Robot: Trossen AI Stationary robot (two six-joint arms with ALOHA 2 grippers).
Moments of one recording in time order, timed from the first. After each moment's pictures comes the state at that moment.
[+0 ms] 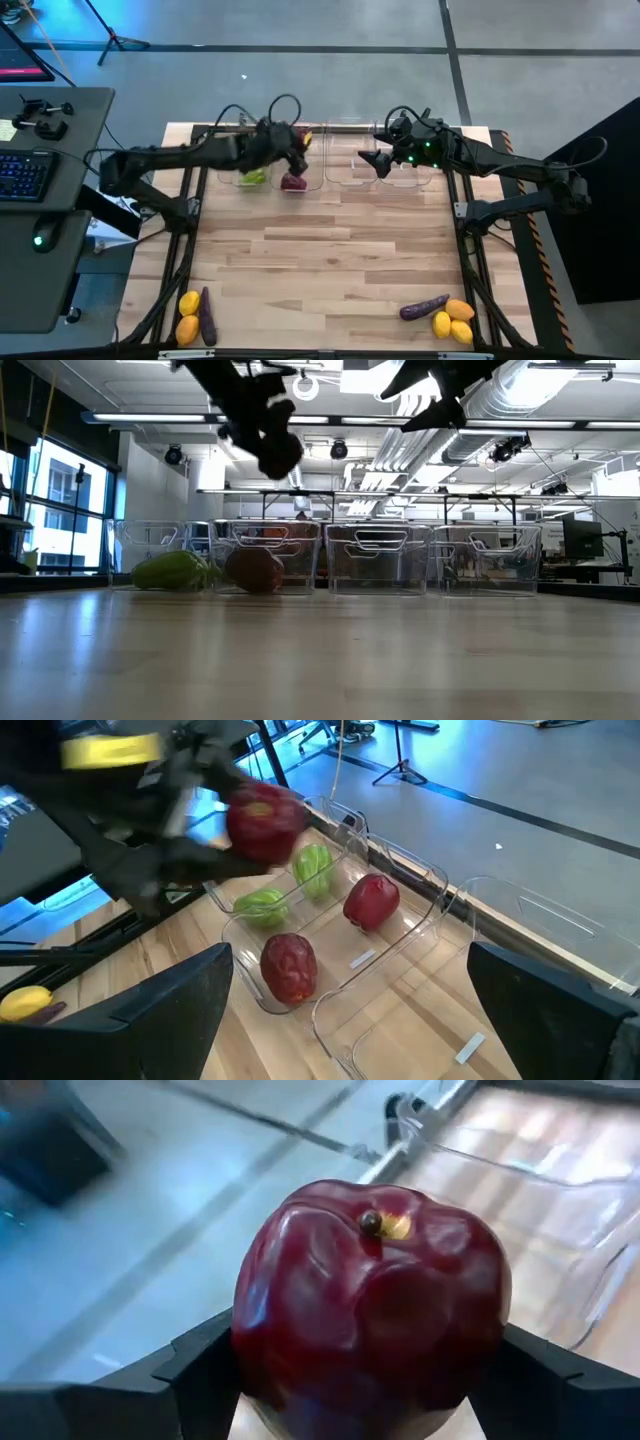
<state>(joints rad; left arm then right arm) 0.26 1.44 1.17 -0.39 -0.51 -0.08 -0.29 1.13 1.05 -0.33 0.15 0.36</state>
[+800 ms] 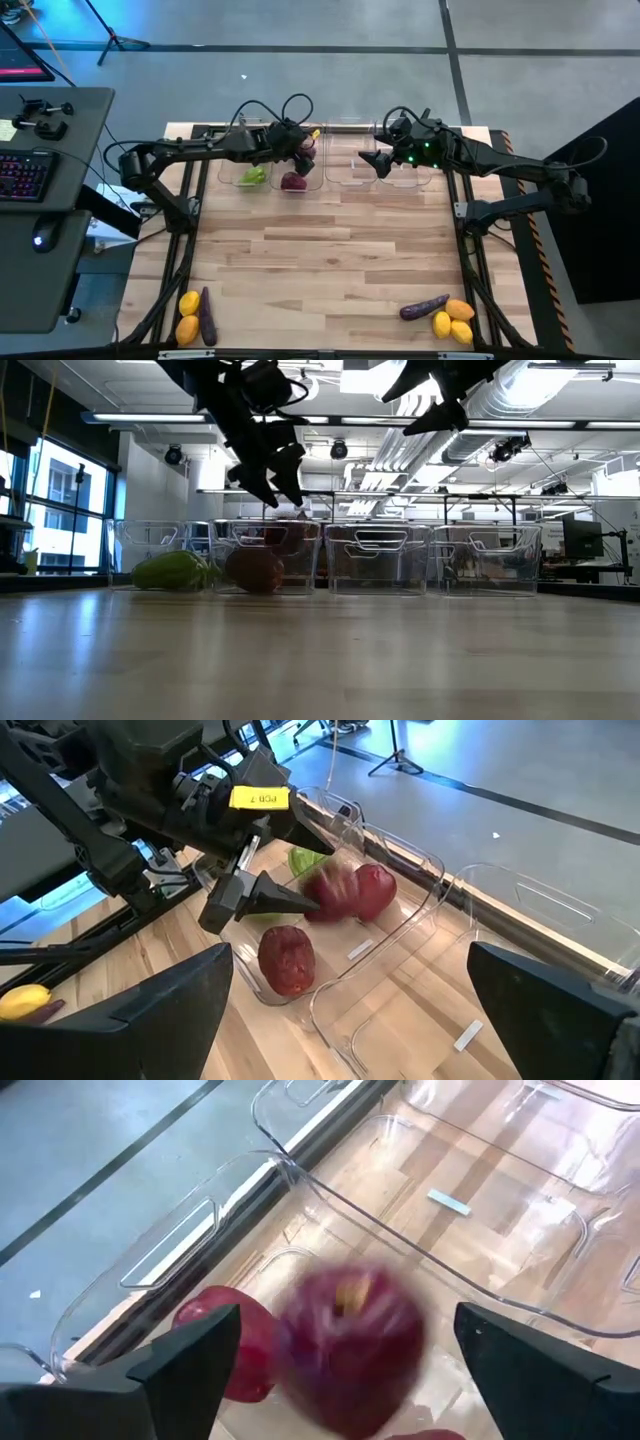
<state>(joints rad) 0.39 1.61 1.18 -0.39 -0.31 -0.14 -0.29 1.13 1.05 -0.35 0.15 0.38</state>
